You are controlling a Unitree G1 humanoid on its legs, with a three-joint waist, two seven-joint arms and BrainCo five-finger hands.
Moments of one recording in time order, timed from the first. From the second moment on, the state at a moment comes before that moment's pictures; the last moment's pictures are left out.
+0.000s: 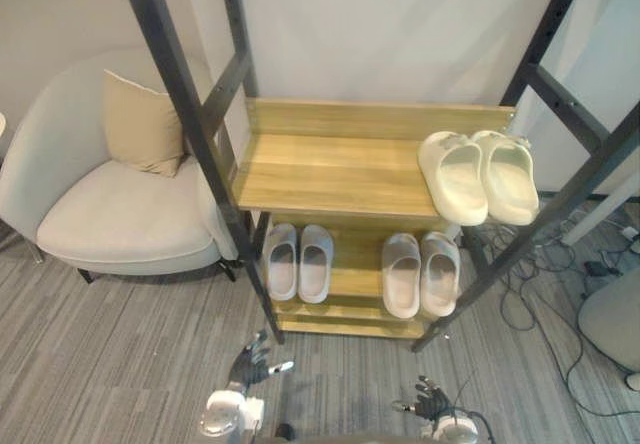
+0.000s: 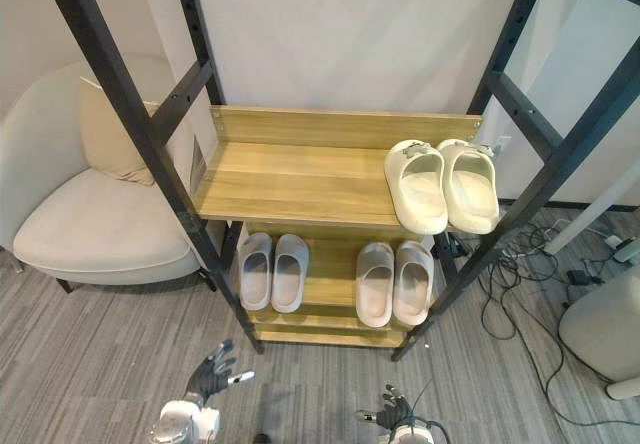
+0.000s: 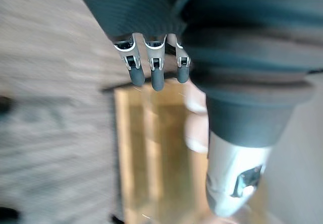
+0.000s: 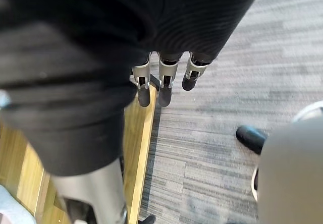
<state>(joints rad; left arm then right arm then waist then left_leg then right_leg) 0.24 0.13 -0.08 0.62 -0.02 -0.07 0.02 0.11 -0.11 0.01 0.92 -0.04 -0.06 -0.05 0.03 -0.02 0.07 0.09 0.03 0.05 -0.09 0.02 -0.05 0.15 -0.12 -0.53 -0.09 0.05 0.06</state>
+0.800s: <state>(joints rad) 0.17 0.05 0.02 0.73 0.02 -0.05 0.13 -0.05 -0.09 0.00 0.97 -0.04 -0.06 -0.10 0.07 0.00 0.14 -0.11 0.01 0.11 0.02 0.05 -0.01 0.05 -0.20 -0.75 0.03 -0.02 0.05</state>
